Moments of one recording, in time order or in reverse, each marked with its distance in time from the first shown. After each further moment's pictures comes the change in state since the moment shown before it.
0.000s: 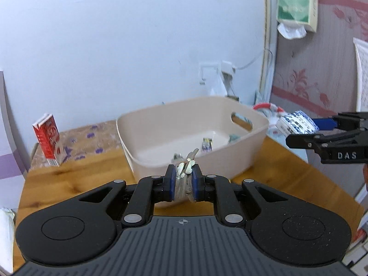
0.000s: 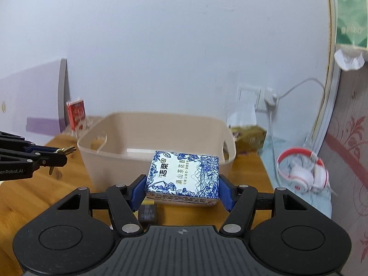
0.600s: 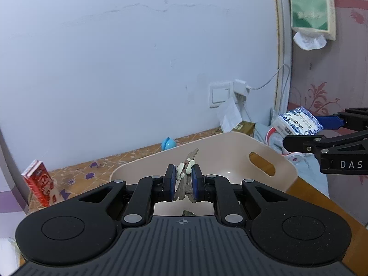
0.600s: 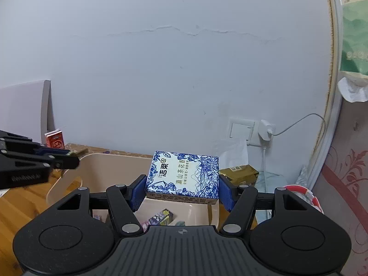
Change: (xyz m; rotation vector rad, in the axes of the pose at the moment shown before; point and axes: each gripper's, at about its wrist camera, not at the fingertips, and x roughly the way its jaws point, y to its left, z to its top) left arm 0.090 -0.009 0.080 0.044 -0.030 0.054; right arm 0.063 -0.035 0.069 -0.023 -0.060 -0.029
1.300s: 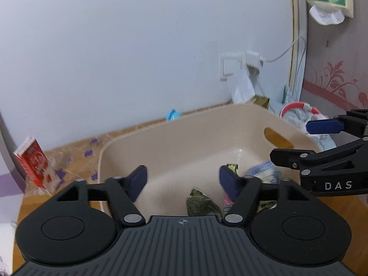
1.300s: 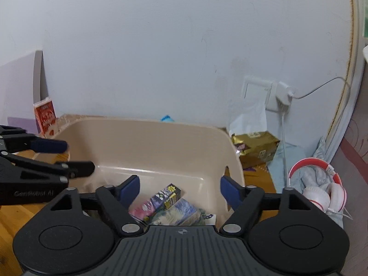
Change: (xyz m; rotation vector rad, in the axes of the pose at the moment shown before) left arm 0.035 -0.011 -0.018 -0.001 0.098 0.061; right arm 0.049 0.006 -0.021 0.015 0.144 0.019
